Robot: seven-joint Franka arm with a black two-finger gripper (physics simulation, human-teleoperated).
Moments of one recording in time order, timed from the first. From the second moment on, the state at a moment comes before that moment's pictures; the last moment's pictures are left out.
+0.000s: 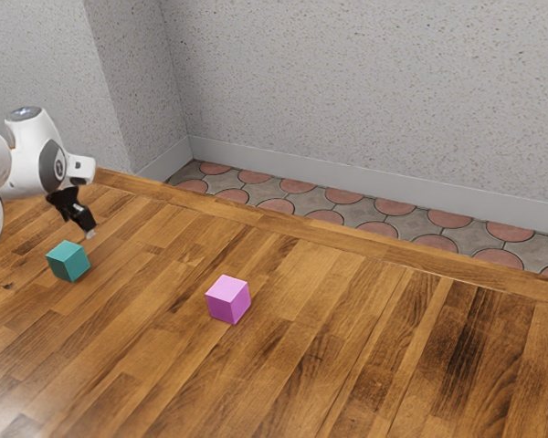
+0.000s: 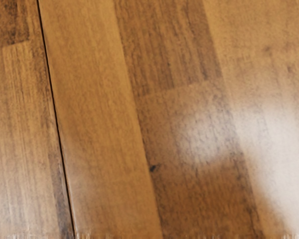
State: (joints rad) arm 0.27 0.60 0.32 -1.61 -0.19 2.34 0.85
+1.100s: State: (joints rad) arm 0.30 0.65 0.32 -1.54 -0.15 2.09 0.71
